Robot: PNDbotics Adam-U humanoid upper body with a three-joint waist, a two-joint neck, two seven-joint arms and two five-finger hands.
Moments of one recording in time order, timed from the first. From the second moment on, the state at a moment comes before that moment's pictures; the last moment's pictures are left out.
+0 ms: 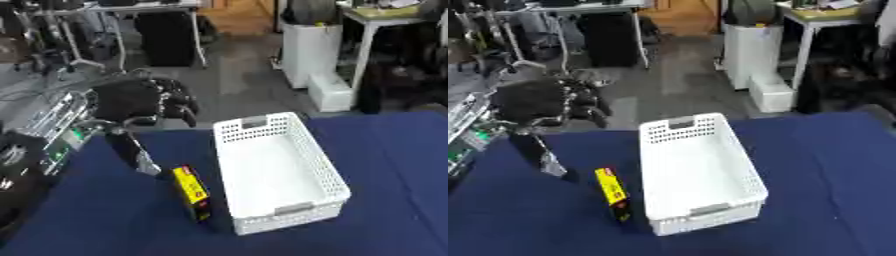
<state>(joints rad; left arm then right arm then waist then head) -0.70 0.67 -0.31 -1.40 -0.91 -0.80 -0.06 -0.07 -0.59 -0.05 -1.99 -0.66 -0.77 0.34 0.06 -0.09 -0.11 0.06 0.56</state>
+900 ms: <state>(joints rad) -0.73 0.67 -0.32 -1.38 -0.94 -0.85 -0.08 -0.07 -0.59 -0.05 -1.99 -0.64 -0.76 0.35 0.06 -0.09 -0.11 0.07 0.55</state>
